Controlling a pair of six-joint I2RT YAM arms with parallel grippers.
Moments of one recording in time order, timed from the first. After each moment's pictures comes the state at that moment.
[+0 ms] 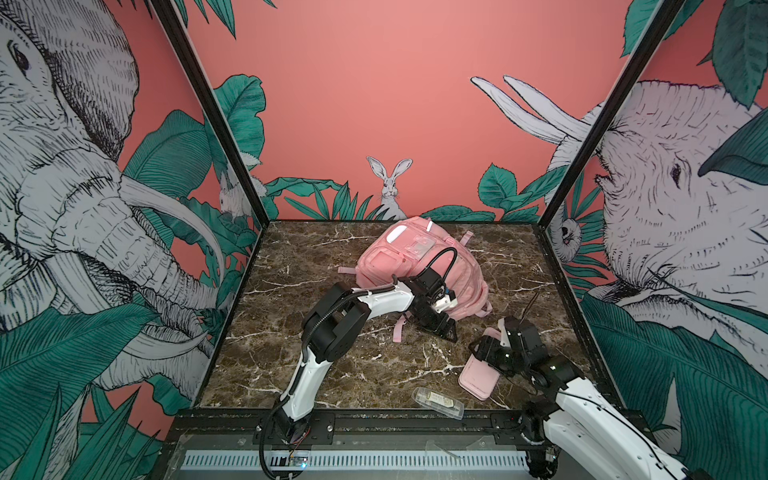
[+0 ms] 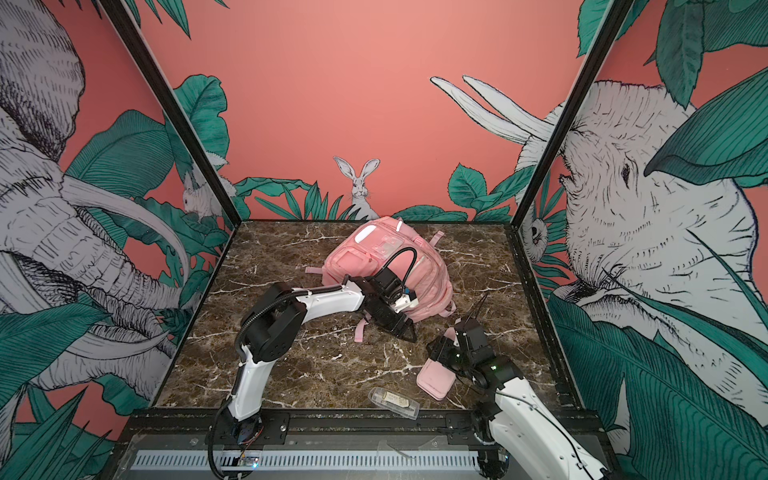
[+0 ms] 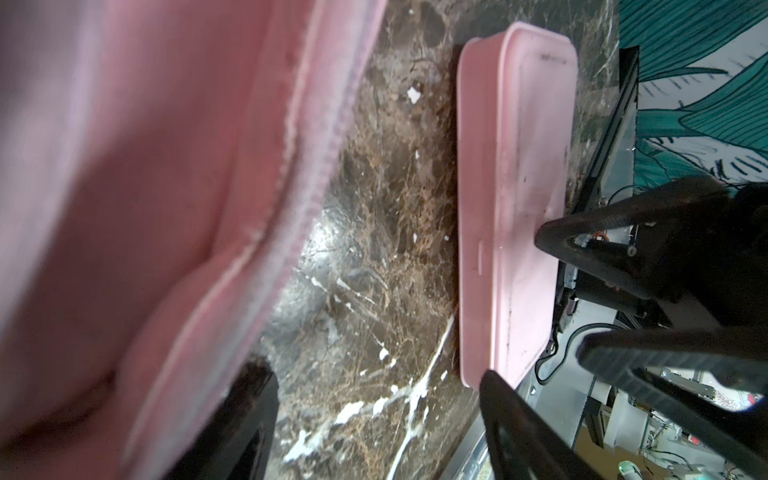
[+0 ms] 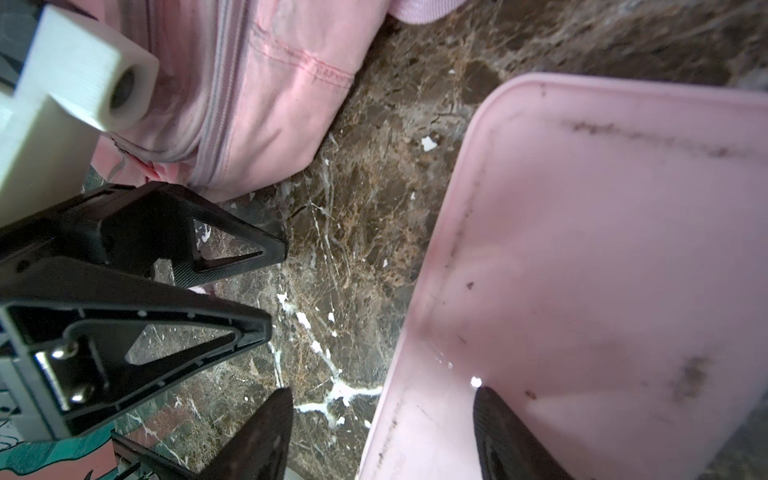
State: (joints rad) left arm -0.89 2.13 1.50 -0.59 0.67 -0.24; right arm 0.41 0.67 0.35 -0.60 -0.20 0.84
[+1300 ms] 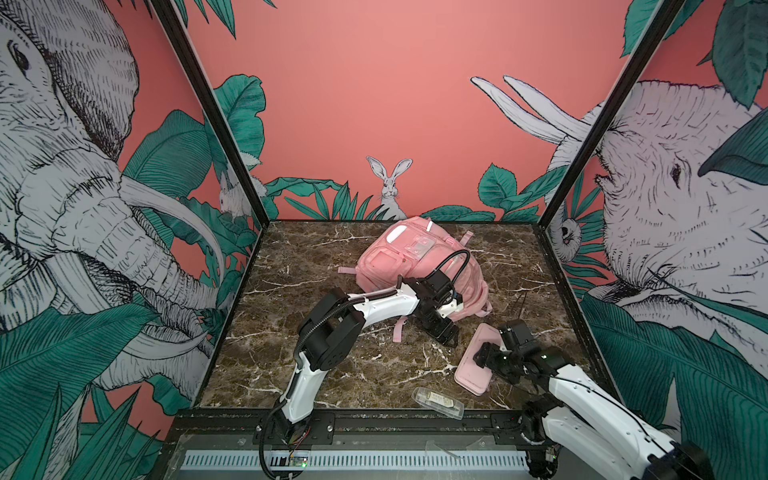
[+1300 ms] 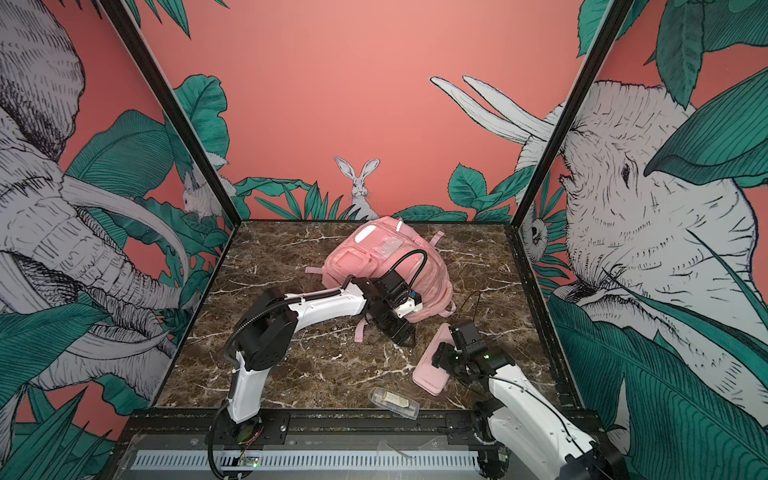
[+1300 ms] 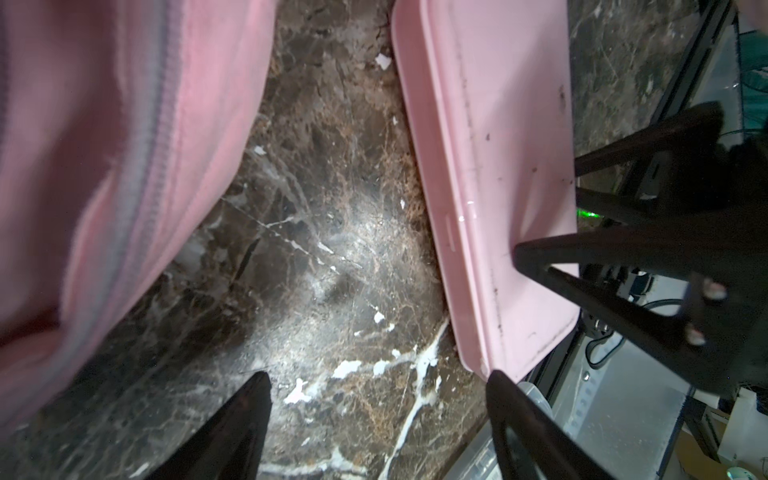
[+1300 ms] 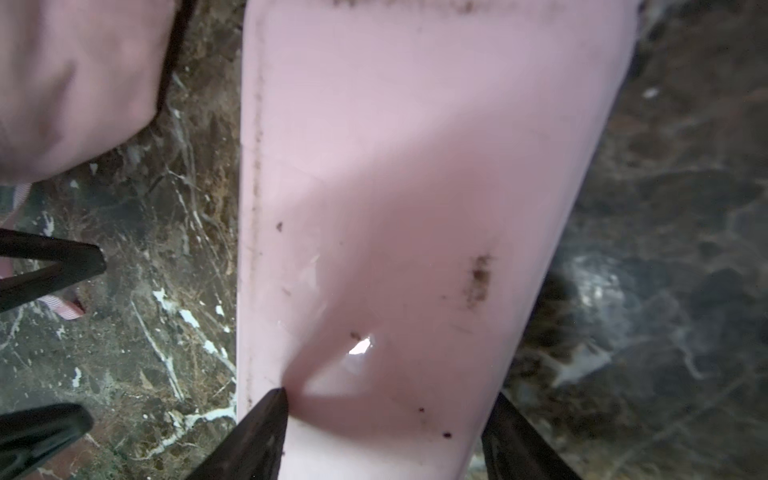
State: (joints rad) left arm -0.96 2.06 1.54 -0.70 0.49 -0.13; right arm 0.41 0.85 0.37 -0.66 -0.13 0.81
